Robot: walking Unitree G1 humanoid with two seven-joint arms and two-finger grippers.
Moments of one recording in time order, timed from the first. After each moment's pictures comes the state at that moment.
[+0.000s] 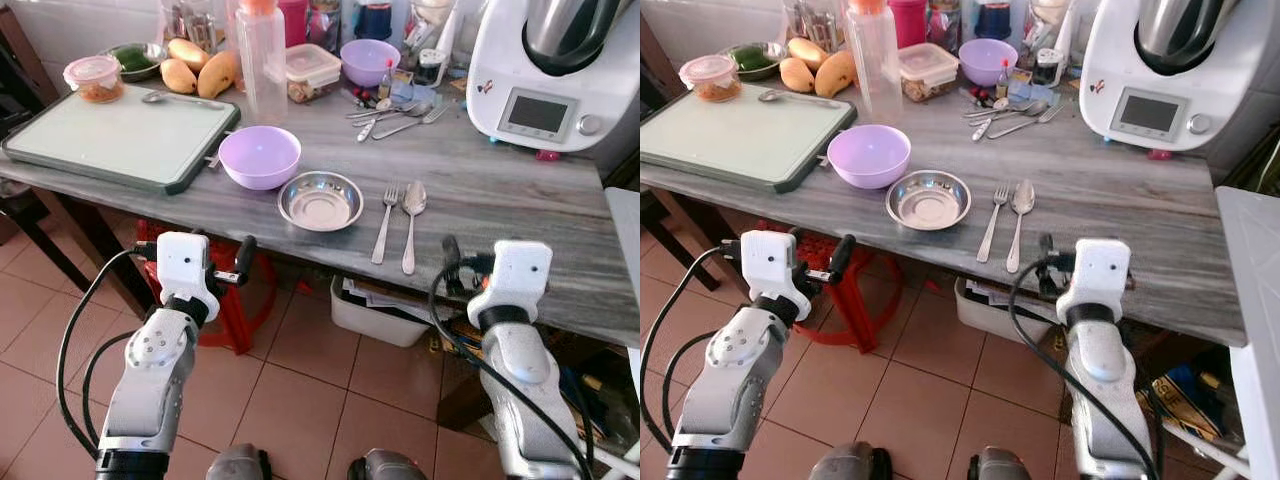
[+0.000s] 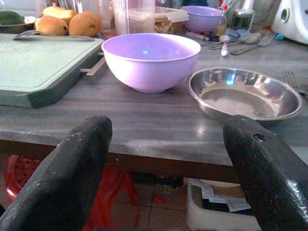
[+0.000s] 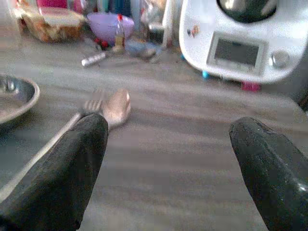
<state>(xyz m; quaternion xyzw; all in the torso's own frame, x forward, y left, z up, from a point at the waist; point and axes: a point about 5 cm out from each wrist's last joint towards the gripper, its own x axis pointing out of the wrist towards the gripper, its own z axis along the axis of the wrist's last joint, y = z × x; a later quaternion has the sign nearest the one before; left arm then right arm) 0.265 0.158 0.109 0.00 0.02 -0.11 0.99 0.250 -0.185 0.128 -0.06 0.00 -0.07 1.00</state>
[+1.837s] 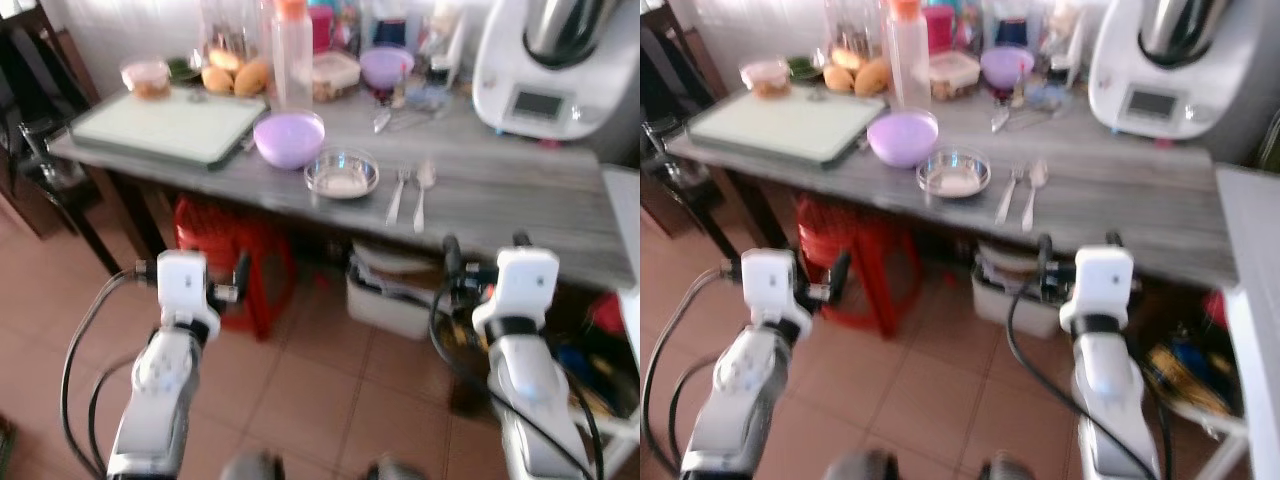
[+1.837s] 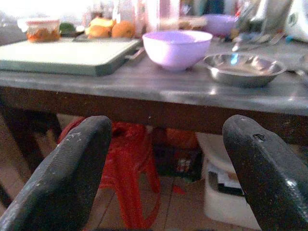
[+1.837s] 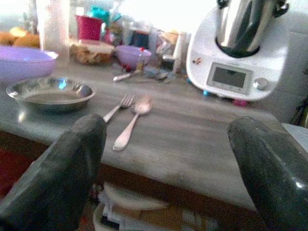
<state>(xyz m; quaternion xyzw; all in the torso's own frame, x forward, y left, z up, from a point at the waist) 0.259 0.158 0.099 0.00 0.00 -0.07 1.00 0.239 -0.183 0.127 -0.07 -0.05 -0.04 1.00</state>
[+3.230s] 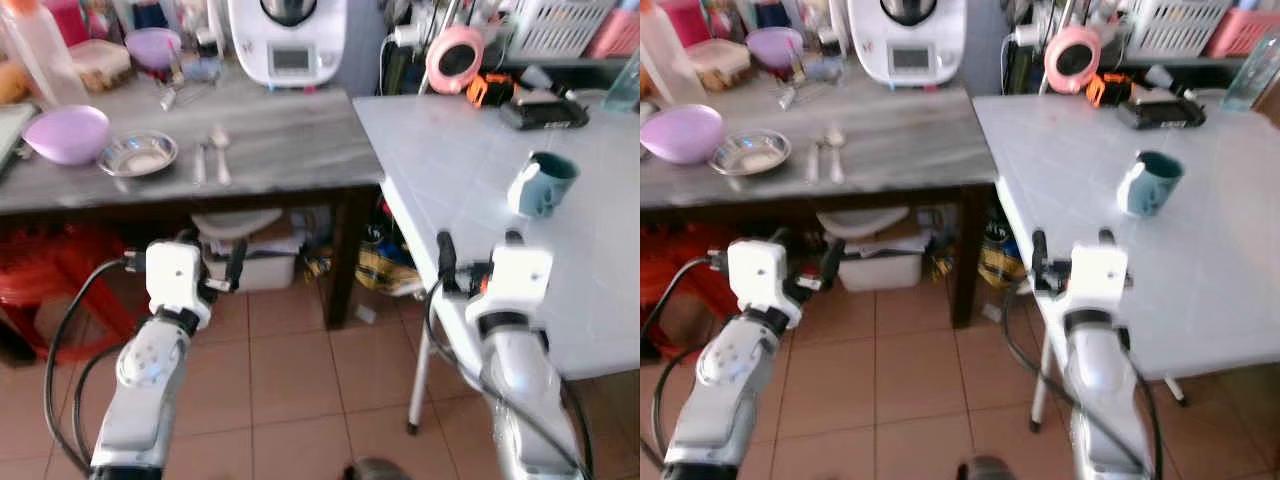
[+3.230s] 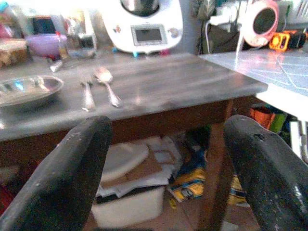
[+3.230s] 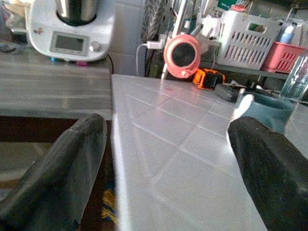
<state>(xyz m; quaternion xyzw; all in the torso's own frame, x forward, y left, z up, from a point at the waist) 0.257 0.156 0.105 0.01 -0.02 -0.10 0.99 0.243 -0.184 0.131 -0.07 -0.05 -0.04 1.00</state>
